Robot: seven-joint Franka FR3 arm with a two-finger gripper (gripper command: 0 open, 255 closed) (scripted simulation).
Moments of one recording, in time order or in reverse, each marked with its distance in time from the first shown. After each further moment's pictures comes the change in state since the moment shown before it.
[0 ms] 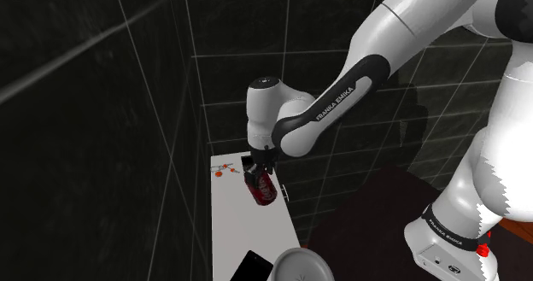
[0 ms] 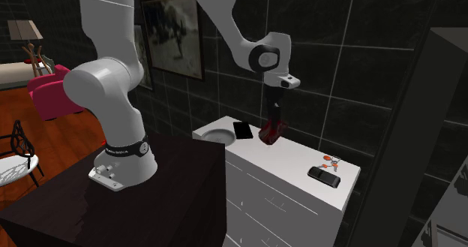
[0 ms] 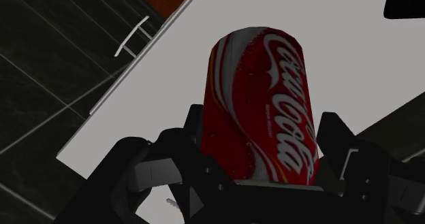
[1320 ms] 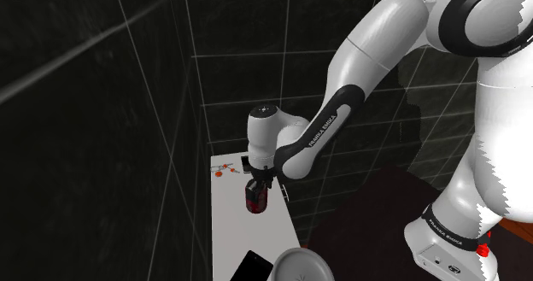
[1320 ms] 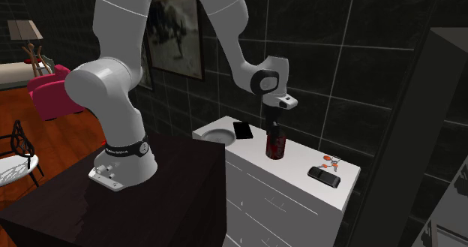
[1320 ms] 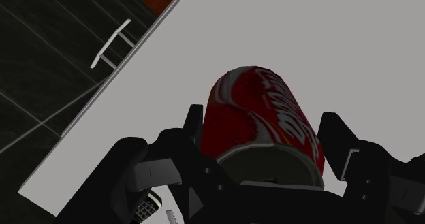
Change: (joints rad) arm 0.044 0.179 -0.065 0.008 -0.109 0.164 0.075
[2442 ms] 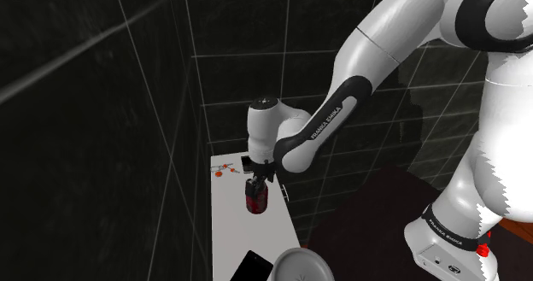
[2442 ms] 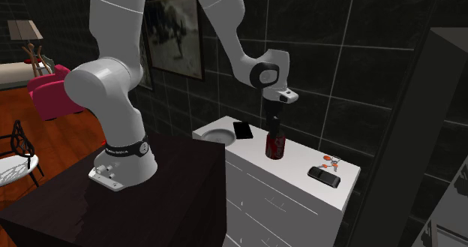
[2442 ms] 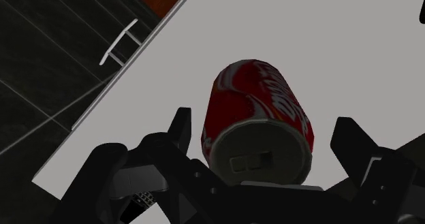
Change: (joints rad) arm -0.017 -0.057 0.023 -0.009 0.034 -0.048 -0.024
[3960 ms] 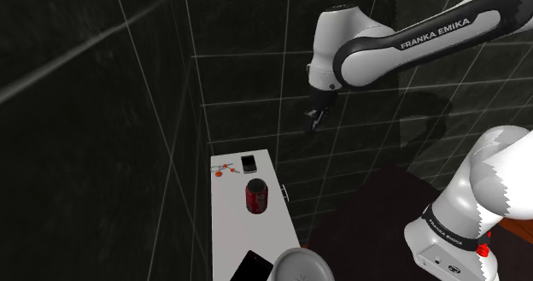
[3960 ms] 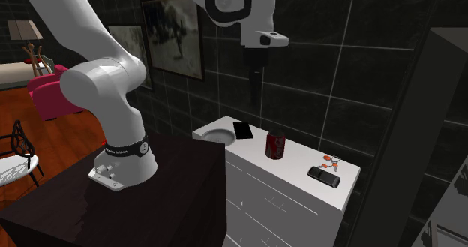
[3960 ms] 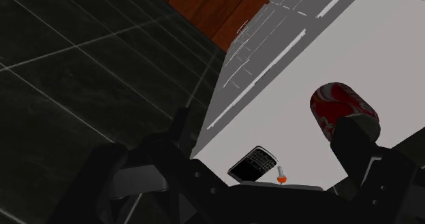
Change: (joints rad) arm -0.138 -0.747 -0.103 -0.261 0.232 -0.458 -0.337
